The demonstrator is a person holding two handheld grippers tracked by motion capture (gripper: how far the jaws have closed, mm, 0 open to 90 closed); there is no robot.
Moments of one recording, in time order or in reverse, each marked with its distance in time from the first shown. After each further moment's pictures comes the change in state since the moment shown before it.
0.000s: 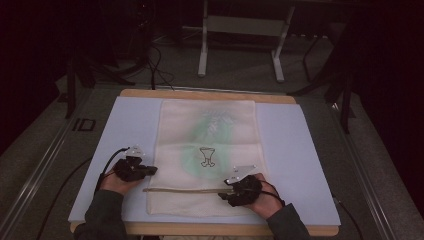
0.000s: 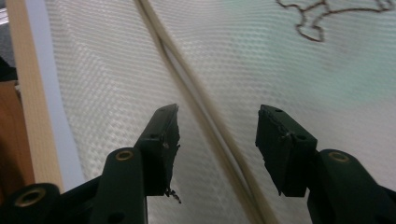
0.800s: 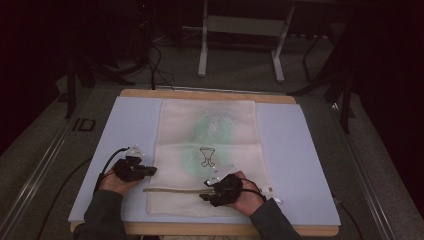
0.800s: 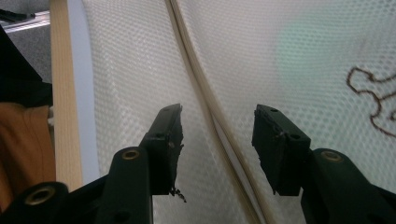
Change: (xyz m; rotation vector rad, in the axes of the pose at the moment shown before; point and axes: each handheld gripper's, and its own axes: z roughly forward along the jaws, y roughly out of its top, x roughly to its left) left arm 0.000 0.000 -0.003 0.016 0.000 0.006; right arm 0.018 0.038 0.027 -0.040 0.088 -0.085
